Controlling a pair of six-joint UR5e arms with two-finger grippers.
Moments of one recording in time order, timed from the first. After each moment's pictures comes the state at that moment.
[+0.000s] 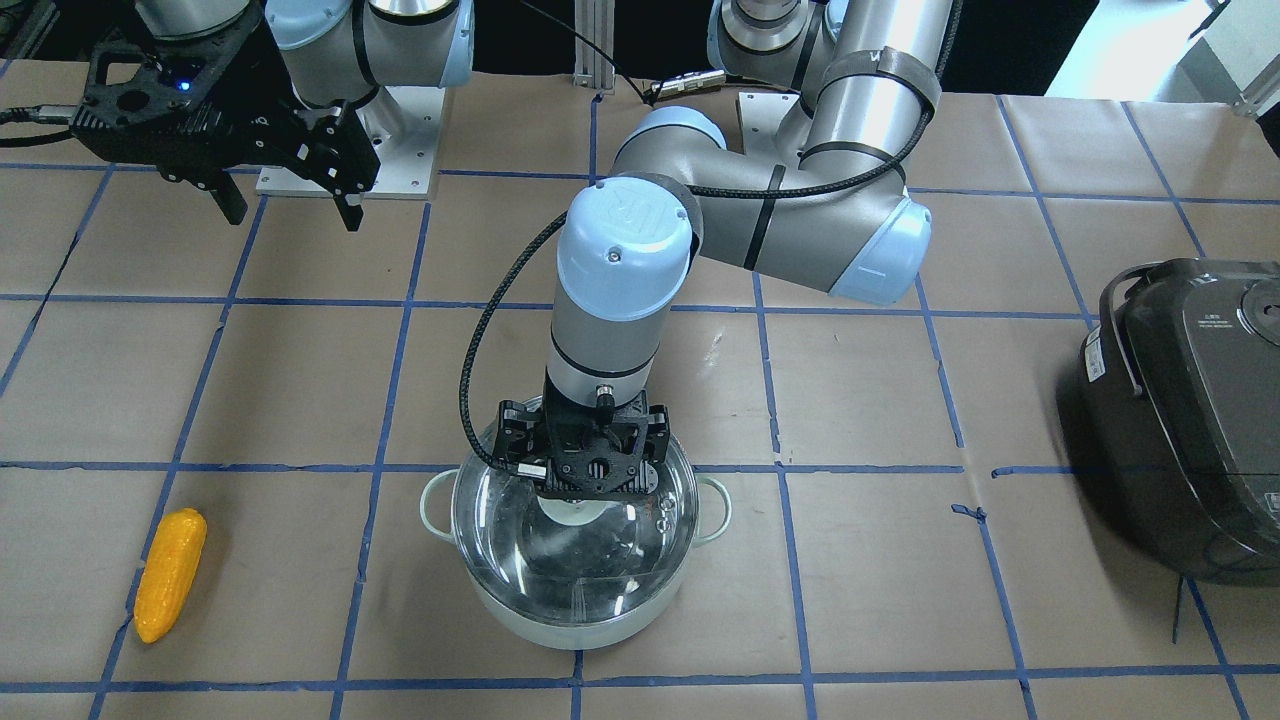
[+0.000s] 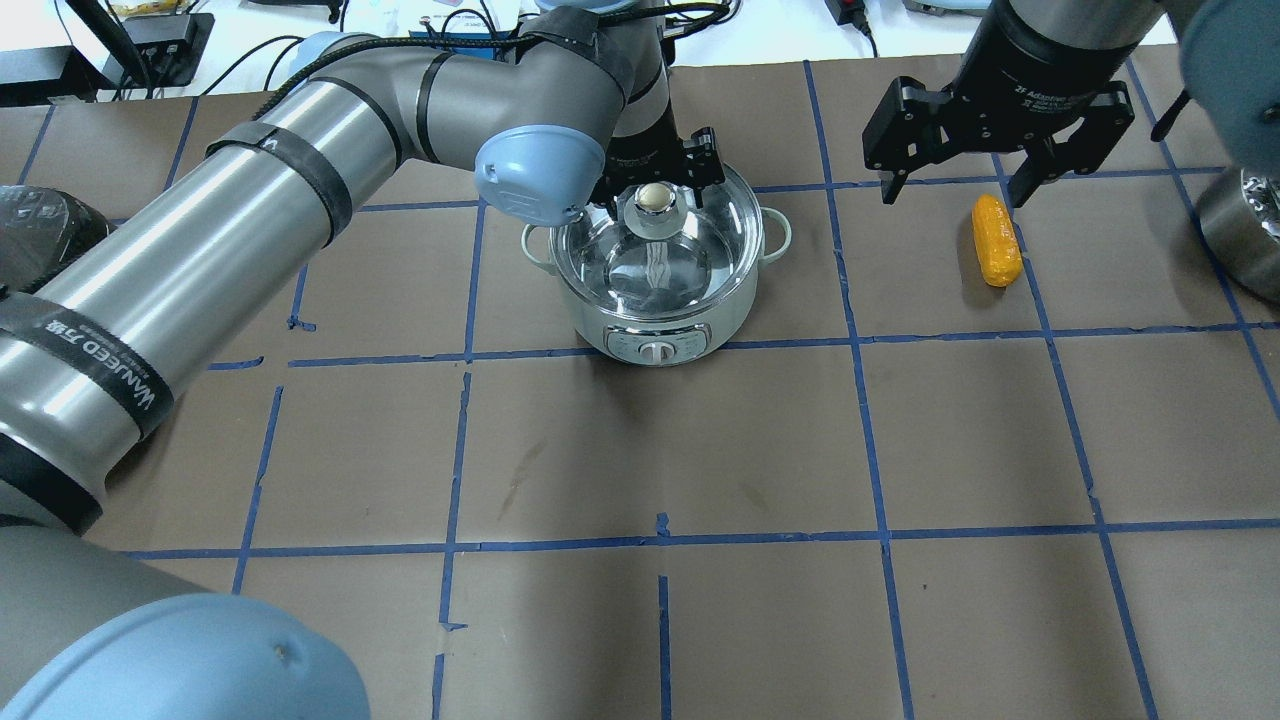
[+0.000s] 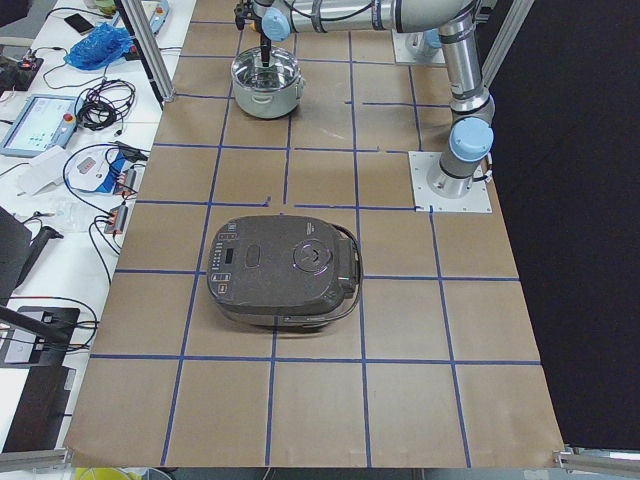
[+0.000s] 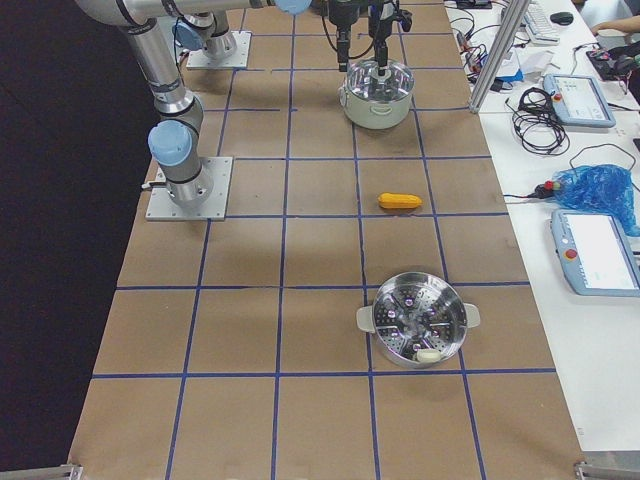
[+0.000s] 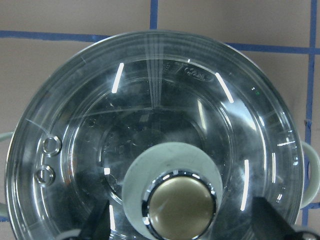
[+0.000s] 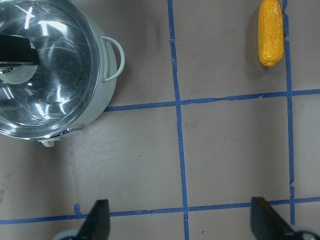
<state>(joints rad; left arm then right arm) -1.91 -2.09 -1.33 -1.14 1.49 -0.38 1.58 -1.61 1.52 -1.56 -1.55 0.09</state>
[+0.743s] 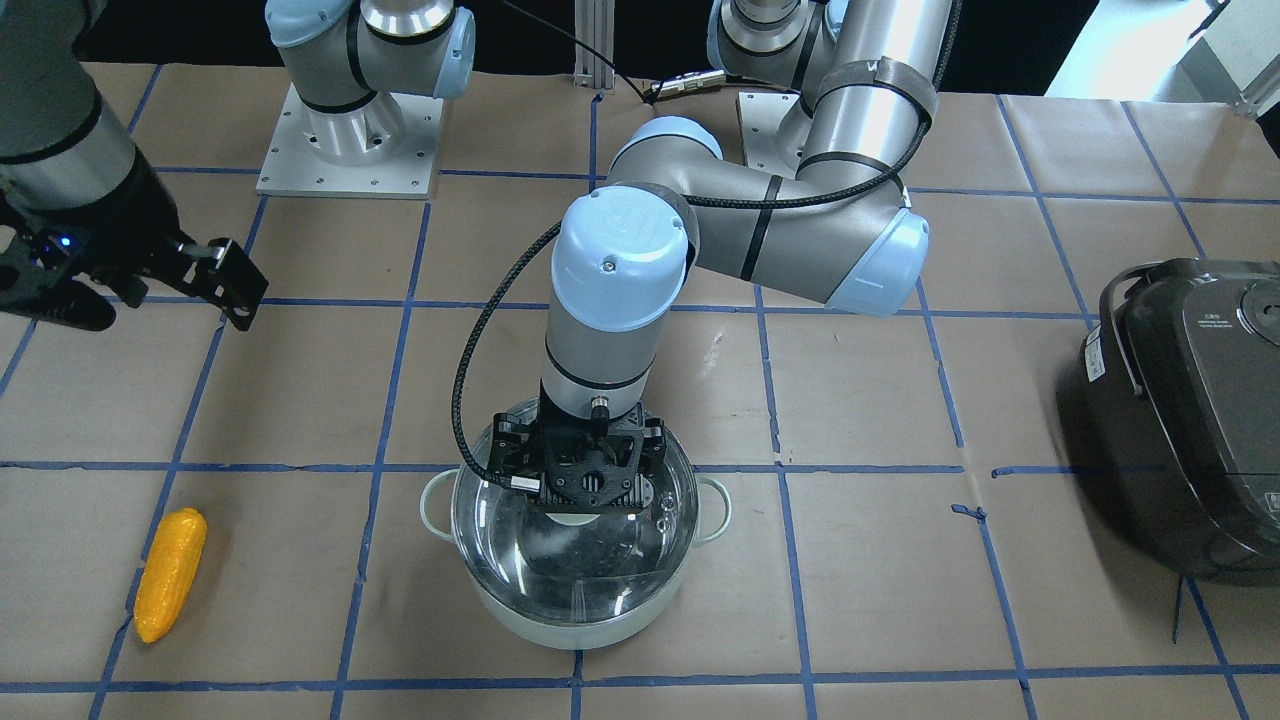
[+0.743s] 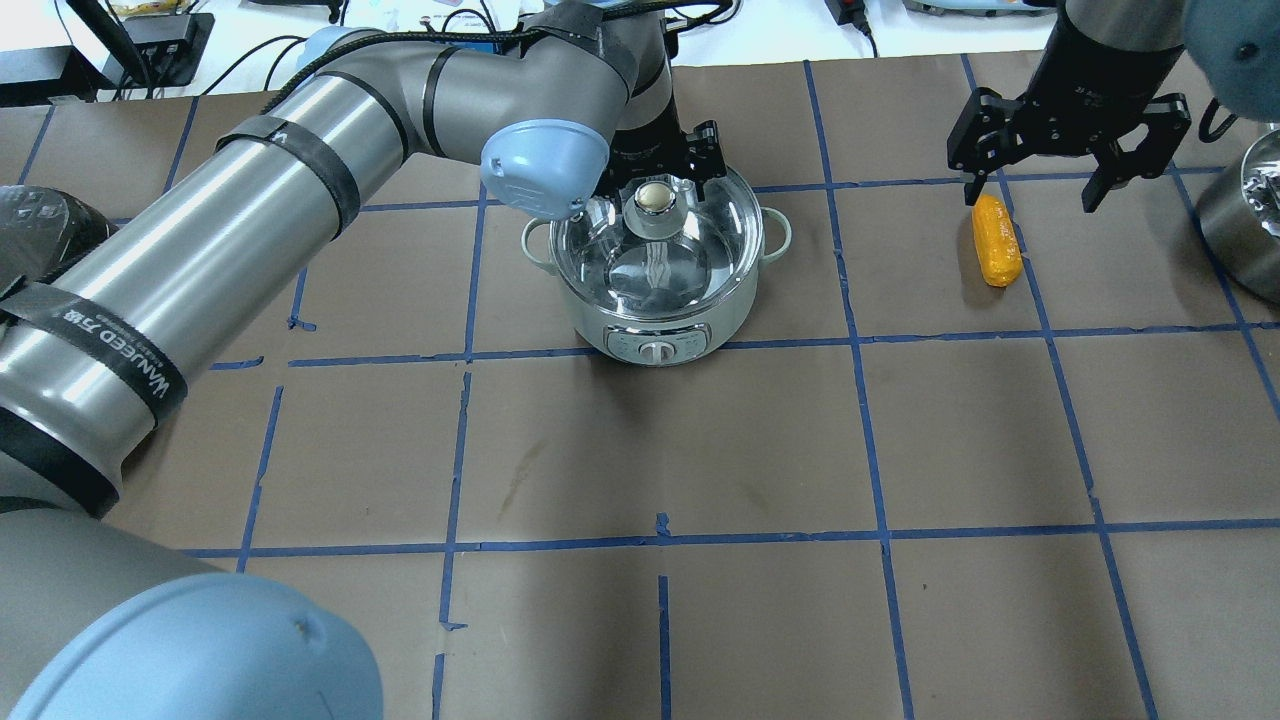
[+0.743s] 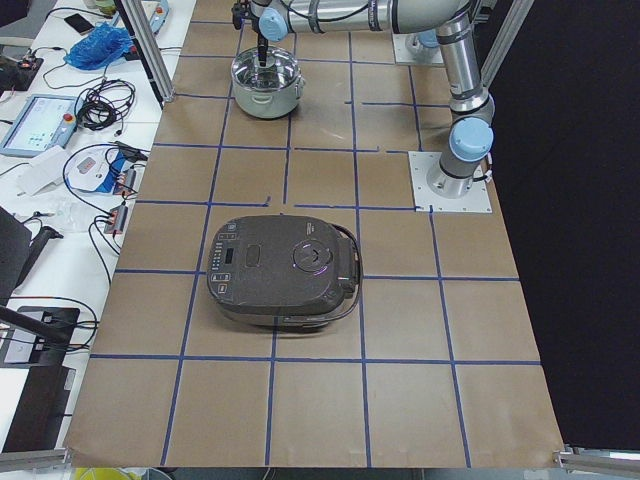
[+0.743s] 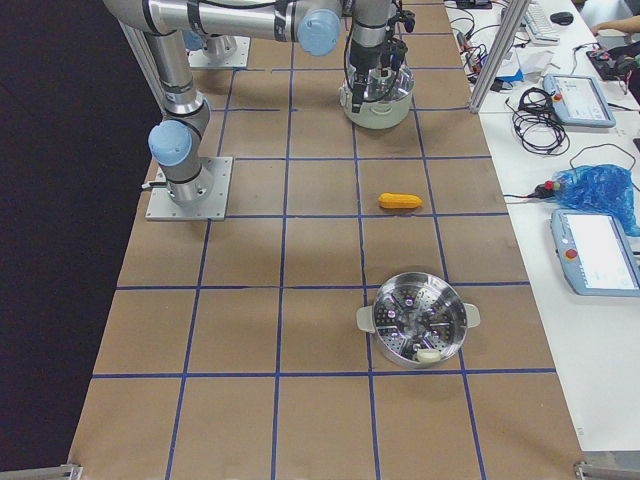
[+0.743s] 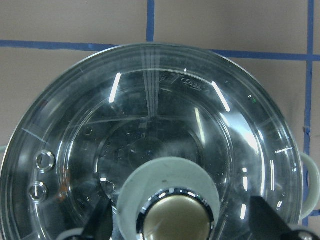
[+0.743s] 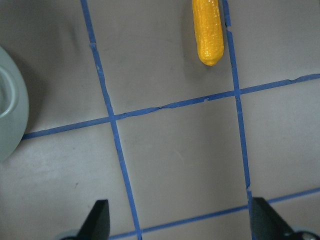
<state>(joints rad) -1.91 -2.11 -1.31 -1.13 1.50 -0.38 1.44 -1.44 1.52 -1.61 -1.64 0.06</state>
